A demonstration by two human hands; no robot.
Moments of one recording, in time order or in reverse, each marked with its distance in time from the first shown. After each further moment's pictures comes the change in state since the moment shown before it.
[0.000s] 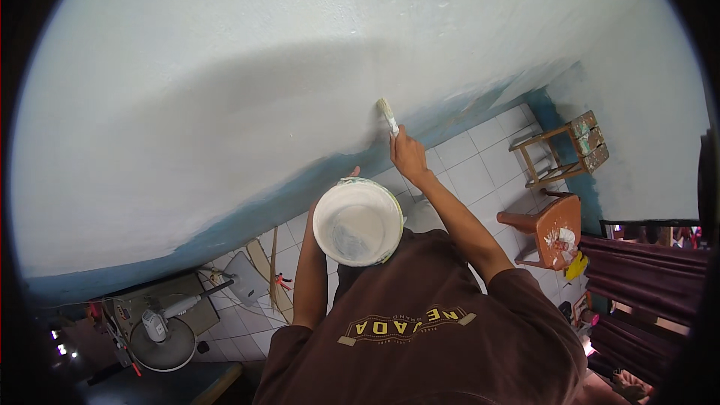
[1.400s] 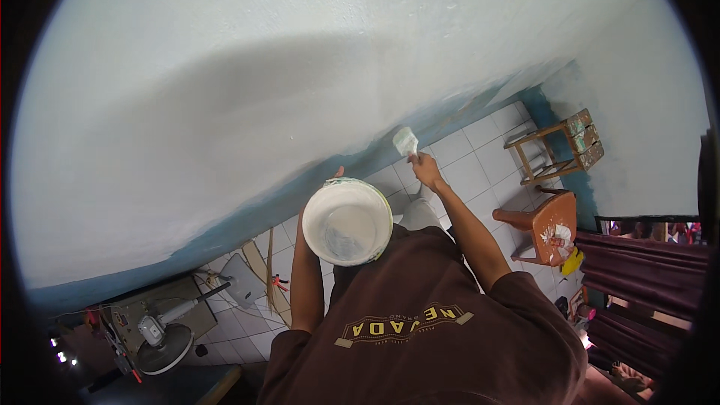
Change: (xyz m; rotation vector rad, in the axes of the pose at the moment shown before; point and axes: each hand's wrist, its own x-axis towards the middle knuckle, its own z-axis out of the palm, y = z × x) left_hand -0.014 0.014 0.011 -0.064 0.021 -0.075; right_hand -0.053 0.111 0.035 0.329 -0.330 0.448
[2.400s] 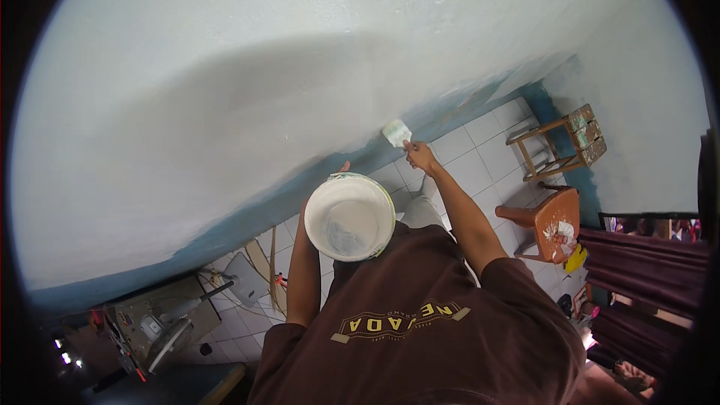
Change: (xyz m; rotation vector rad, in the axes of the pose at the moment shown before) left_hand 0.028 -0.004 -0.030 -0.056 -0.153 0.053; right_hand 0.030 -0.013 -0.007 0.467 -0.122 0.218
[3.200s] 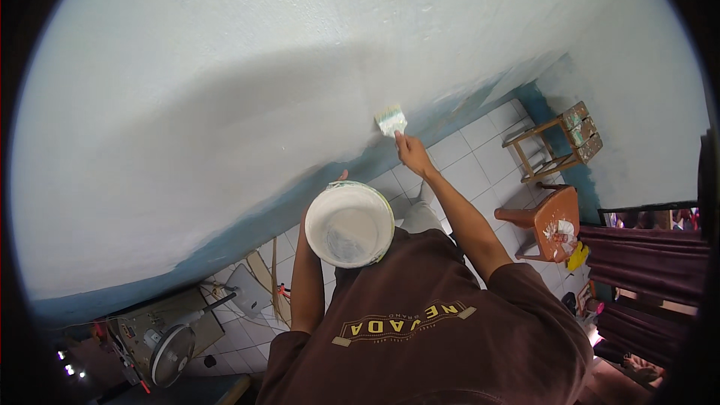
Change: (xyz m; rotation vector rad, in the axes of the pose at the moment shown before) left_hand -0.017 0.004 0.057 0.146 0.227 -0.015; right_hand -0.023 -0.055 0.016 -0.172 0.143 -0.468
